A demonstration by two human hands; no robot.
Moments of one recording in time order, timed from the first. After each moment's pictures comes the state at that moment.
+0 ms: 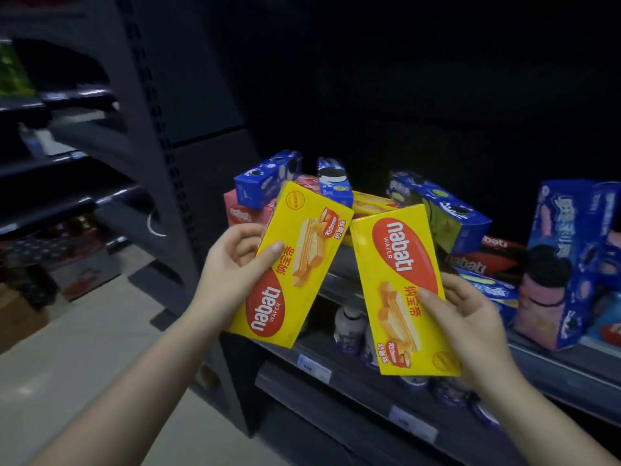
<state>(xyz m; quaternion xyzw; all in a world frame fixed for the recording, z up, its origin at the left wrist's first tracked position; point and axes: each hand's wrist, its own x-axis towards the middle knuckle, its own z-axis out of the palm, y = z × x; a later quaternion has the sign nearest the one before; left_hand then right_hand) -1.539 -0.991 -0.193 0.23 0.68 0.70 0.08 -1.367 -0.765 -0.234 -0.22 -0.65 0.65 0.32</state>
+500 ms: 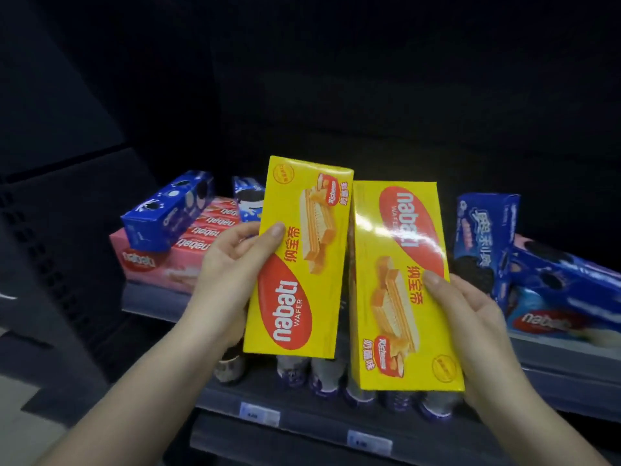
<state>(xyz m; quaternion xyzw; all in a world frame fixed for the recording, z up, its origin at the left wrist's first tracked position) -1.556 -0.888 -0.159 0.24 0.54 0.75 0.30 -1.350 -0.765 -0.173 -0.30 -0.55 0.67 0.40</state>
